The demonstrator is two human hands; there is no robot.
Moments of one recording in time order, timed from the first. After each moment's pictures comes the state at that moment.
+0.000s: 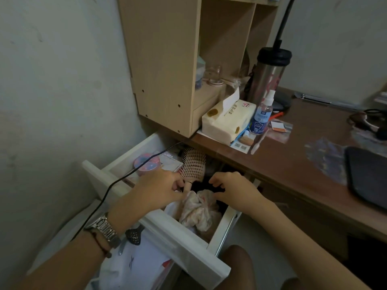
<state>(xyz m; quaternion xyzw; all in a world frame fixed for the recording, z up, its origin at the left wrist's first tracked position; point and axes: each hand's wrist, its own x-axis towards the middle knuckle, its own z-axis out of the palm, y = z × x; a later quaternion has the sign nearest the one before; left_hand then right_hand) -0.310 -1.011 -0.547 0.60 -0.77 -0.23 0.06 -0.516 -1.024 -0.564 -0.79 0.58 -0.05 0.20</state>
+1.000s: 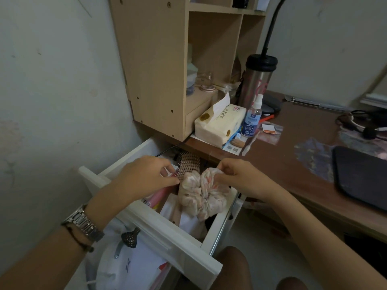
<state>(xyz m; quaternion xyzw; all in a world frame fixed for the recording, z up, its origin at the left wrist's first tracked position) -0.302 -1.010 -0.509 0.62 -0.75 -0.21 0.10 -0.542 -1.019 -0.519 -0.76 0.55 -0.17 0.30</state>
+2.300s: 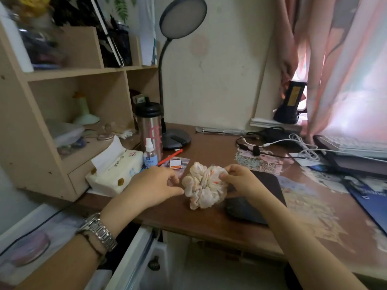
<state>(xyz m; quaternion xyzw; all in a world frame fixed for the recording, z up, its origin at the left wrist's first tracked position) -0.550 -1.047 -0.443 0.51 -0.84 -0.15 0.08 -0.779 -1.014 -0.483 -0.46 0.66 -0.45 0.39</state>
